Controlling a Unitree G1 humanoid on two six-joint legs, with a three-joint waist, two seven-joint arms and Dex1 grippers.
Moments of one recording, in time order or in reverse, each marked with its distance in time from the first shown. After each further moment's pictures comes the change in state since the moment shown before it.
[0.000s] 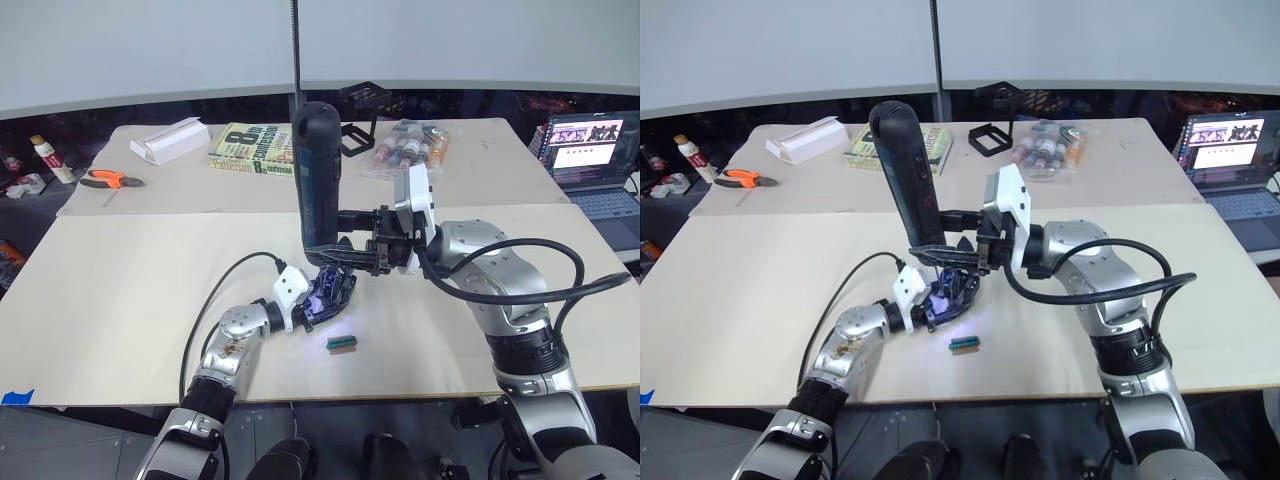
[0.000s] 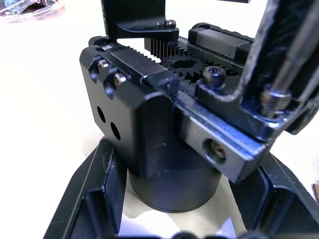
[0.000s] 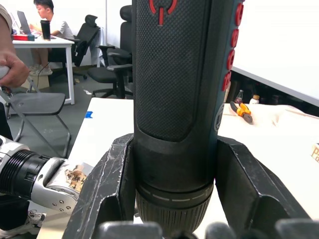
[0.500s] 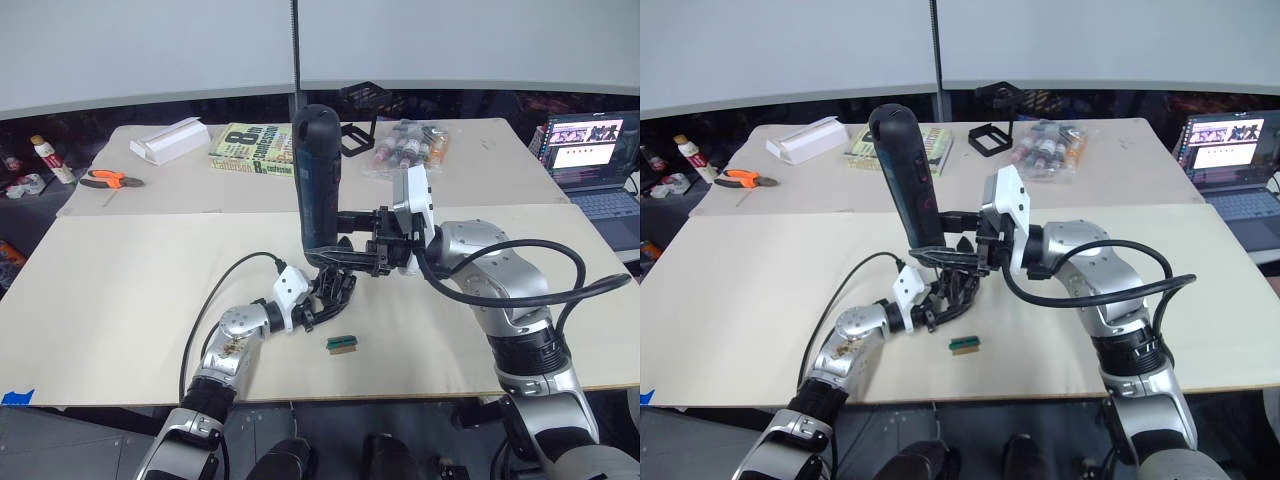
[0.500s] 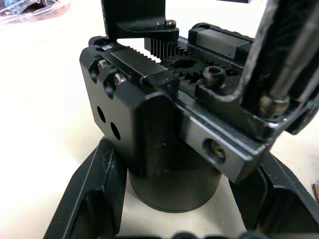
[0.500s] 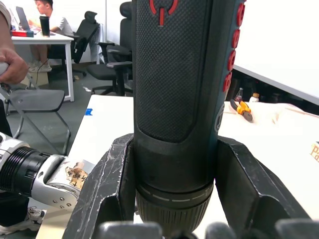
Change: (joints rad) left arm 0.000 0.000 0.000 0.000 0.000 0.000 0.000; right arm -0.002 -0.011 0.007 -0.009 0.001 0.004 -0.007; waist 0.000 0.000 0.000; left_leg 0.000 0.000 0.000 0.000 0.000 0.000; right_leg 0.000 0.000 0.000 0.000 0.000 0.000
